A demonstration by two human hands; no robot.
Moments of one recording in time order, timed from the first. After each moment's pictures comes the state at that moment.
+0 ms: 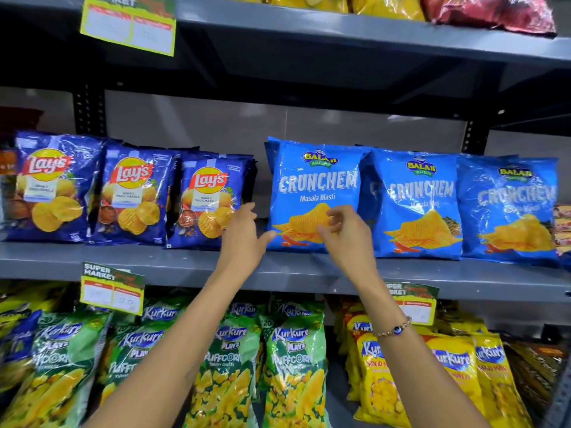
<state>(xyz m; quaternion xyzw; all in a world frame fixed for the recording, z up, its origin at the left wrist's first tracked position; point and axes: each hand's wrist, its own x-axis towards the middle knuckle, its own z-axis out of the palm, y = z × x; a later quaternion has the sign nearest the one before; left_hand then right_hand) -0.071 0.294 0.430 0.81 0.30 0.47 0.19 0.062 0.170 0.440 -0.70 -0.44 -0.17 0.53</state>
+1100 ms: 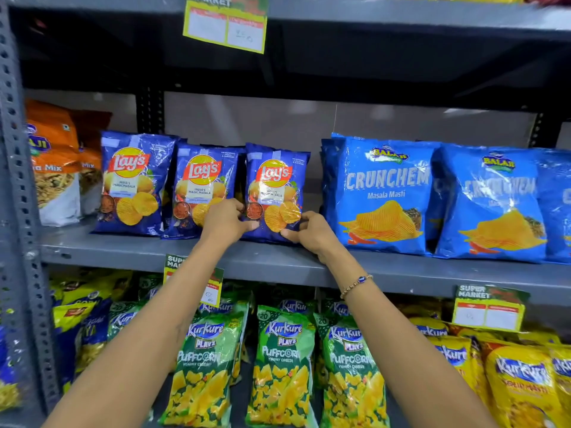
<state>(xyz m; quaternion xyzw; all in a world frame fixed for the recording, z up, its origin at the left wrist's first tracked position) -0.182 0.387 0.453 0.80 0.42 0.37 0.20 -0.021 0.318 0.431 -0.71 -0.47 0.13 0.52</state>
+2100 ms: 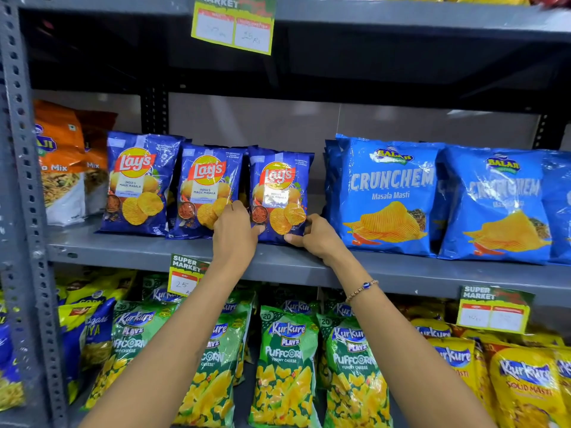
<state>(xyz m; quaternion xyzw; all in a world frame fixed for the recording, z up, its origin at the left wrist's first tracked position) -0.171 0.373 0.428 0.77 0.43 0.47 0.05 -0.026 0.306 0.431 -0.73 -0.49 0.09 0.47</state>
